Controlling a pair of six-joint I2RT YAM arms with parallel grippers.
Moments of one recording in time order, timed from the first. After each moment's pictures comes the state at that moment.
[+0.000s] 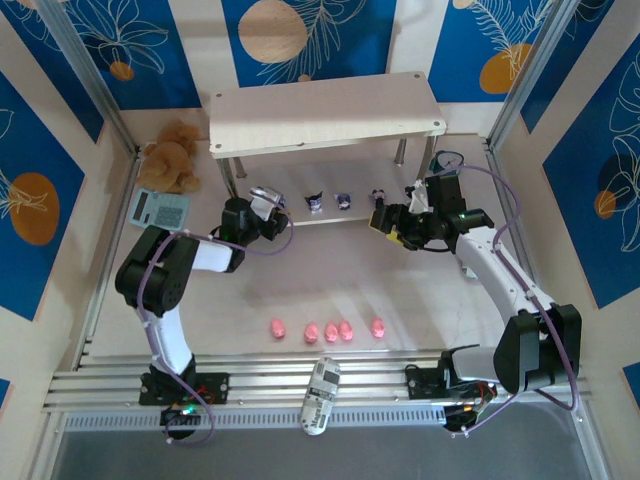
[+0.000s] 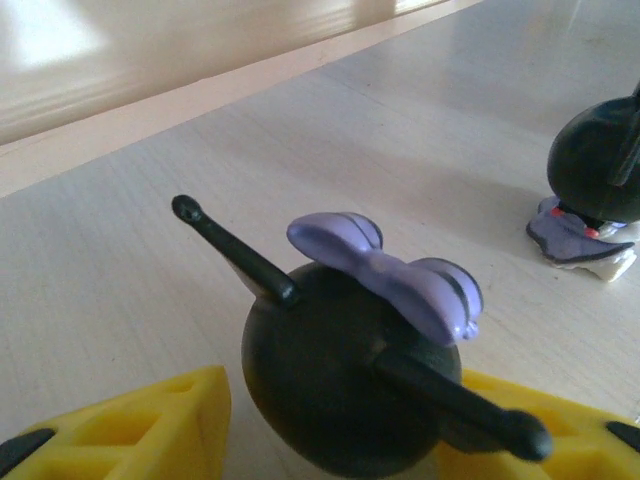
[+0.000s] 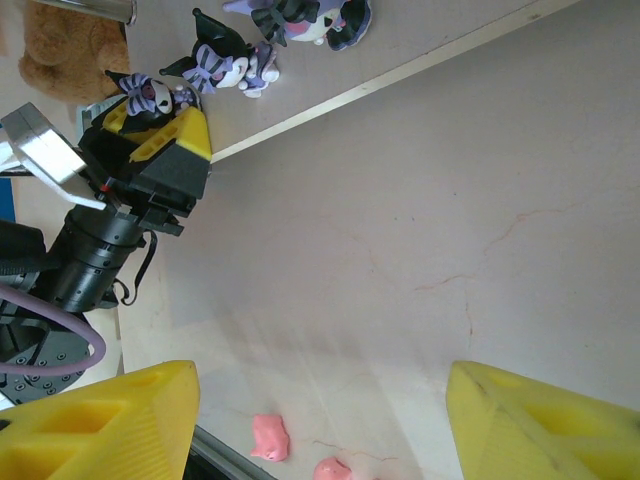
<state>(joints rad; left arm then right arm) -0.35 1.87 0.80 0.72 0.18 0.11 0.19 1.30 1.03 -0.65 -0.57 0.60</state>
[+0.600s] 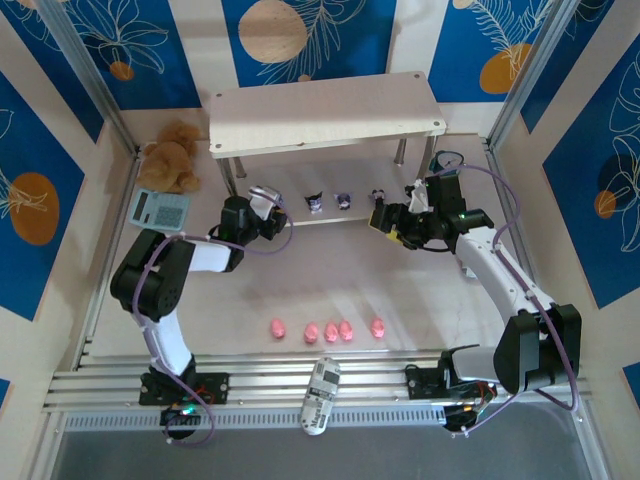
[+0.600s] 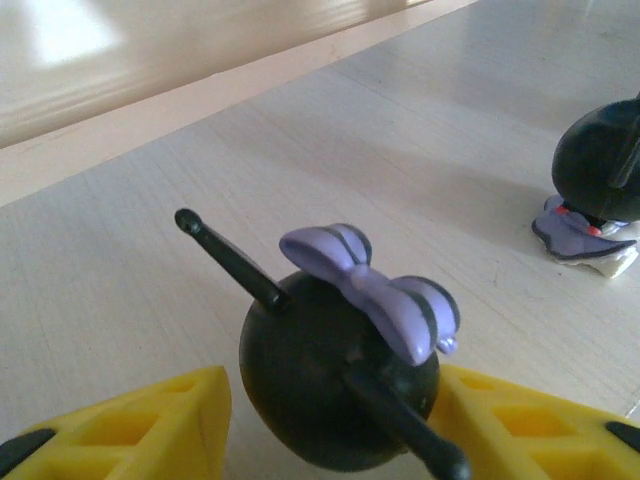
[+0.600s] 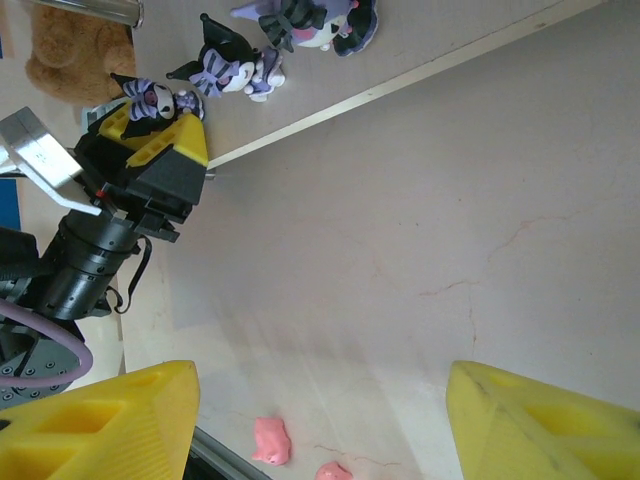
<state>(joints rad) -0.36 1.83 0.80 0.65 0.15 0.13 0.19 1.30 1.02 -0.63 -0.57 0.60</state>
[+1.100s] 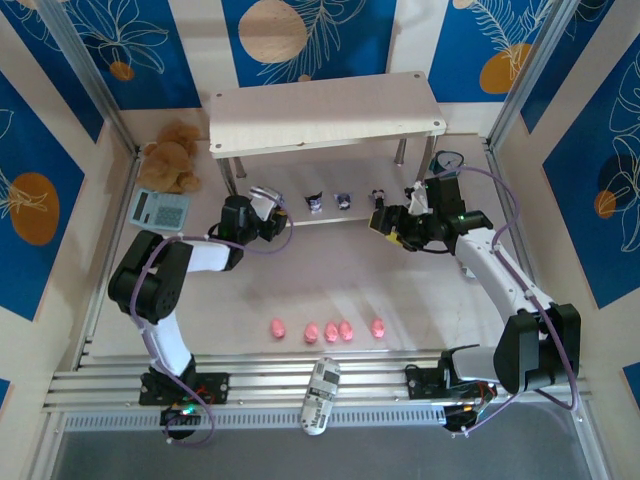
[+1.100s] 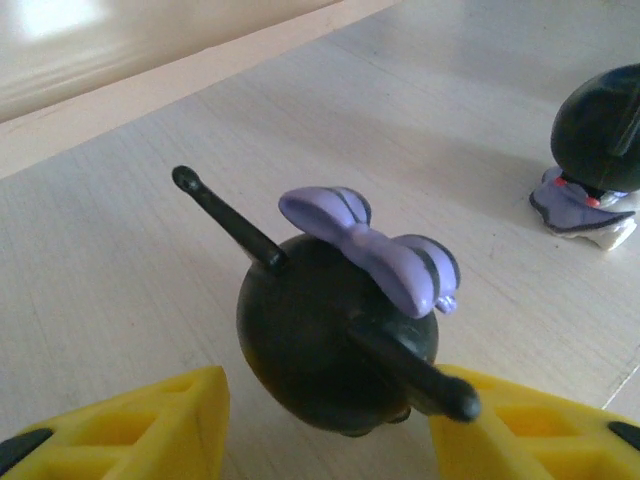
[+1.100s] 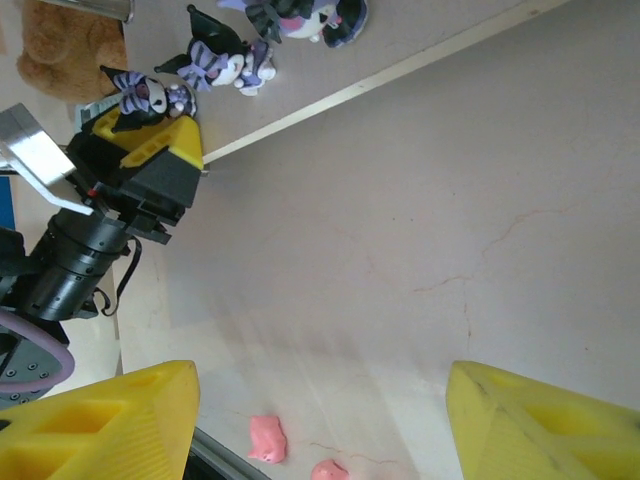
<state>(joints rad) -0.36 1.81 0.81 0.58 0.15 0.14 0.19 1.30 1.00 -0.62 -0.57 0.60</state>
